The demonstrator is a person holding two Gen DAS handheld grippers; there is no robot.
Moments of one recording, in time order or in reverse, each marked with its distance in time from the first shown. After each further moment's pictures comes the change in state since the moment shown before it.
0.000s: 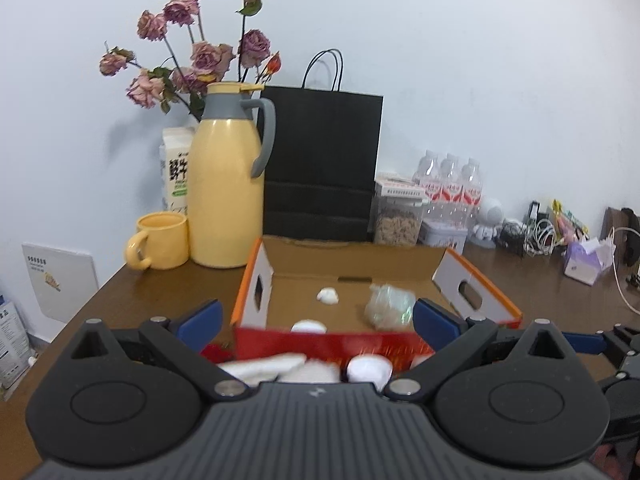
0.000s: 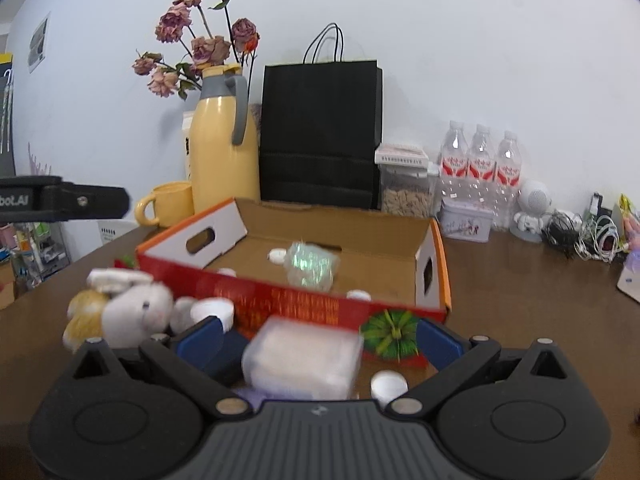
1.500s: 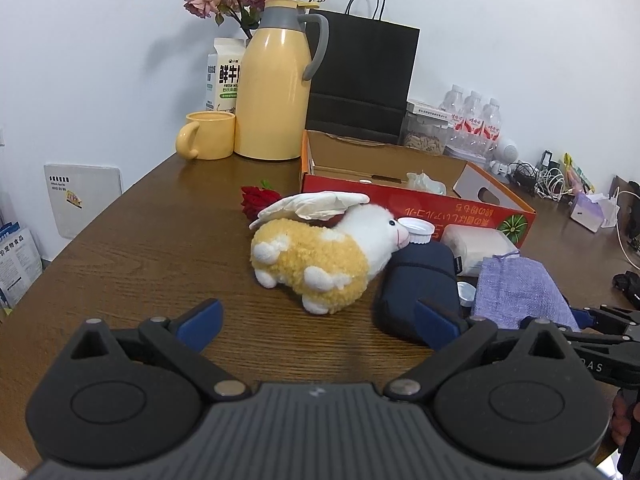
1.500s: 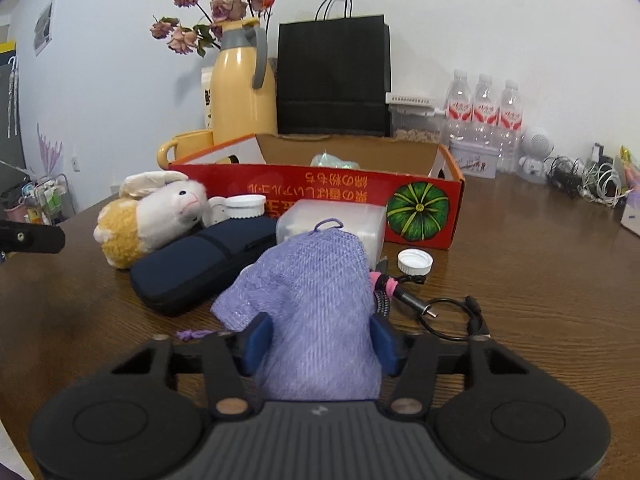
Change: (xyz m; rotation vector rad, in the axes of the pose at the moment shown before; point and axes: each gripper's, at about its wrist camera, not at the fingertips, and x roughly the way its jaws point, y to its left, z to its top) left arm -0.051 0.051 -0.081 -0.073 0.181 0.019; right arm -0.023 0.019 -0.080 0.012 0.062 0.026
